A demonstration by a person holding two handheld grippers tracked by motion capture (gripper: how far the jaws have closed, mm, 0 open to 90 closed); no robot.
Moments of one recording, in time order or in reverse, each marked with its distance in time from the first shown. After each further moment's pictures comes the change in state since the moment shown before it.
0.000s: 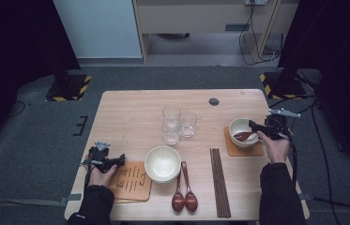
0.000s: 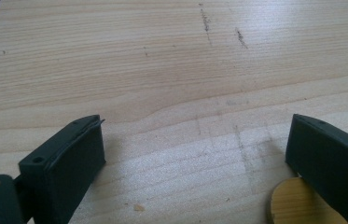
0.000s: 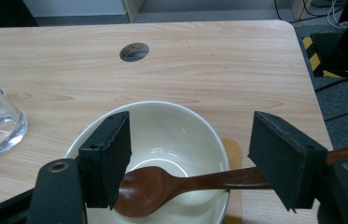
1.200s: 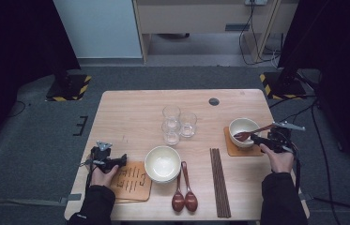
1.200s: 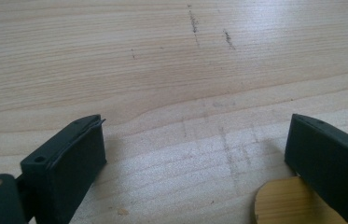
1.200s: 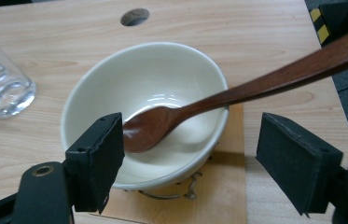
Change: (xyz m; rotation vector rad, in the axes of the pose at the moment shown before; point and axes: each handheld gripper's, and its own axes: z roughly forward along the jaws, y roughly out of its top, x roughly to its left) left arm -0.006 0.001 0.001 -0.001 -0.010 0.008; right arm -0.002 -0.035 -0.024 0.047 0.021 0.051
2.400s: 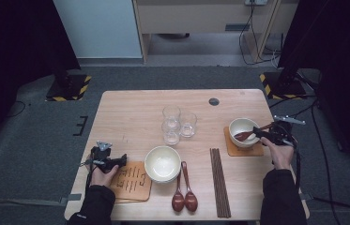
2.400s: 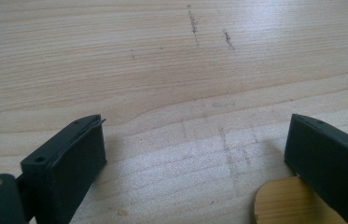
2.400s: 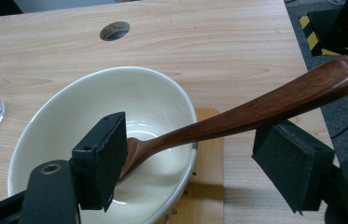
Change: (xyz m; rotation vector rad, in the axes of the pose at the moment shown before) left arm 0.000 0.000 0.000 -0.001 -0.001 0.002; right arm -0.020 0.012 0.025 -0.017 -0.030 0.007
